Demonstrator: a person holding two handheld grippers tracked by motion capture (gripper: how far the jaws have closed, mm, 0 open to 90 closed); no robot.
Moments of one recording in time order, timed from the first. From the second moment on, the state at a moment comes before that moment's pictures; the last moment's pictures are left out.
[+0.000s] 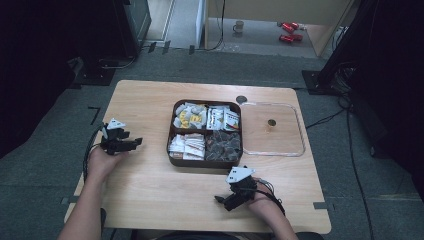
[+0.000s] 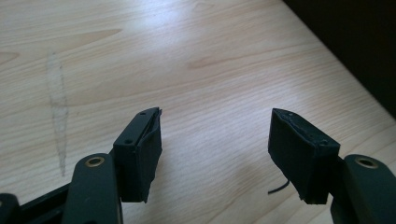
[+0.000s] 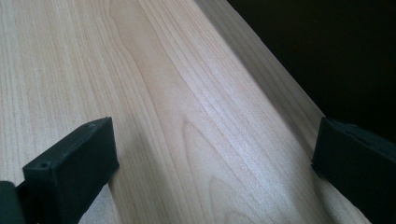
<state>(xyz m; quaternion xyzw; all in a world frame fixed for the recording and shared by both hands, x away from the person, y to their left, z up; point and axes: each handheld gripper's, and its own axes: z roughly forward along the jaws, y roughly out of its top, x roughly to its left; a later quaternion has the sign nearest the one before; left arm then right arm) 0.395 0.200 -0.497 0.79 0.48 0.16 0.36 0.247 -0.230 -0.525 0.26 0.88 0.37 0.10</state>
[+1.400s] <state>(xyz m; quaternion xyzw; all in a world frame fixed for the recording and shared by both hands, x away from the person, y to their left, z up) 0.380 0.123 -0.434 0.83 0.35 0.12 0.42 0.248 -0.229 -0.525 0.26 0.89 0.37 0.10</state>
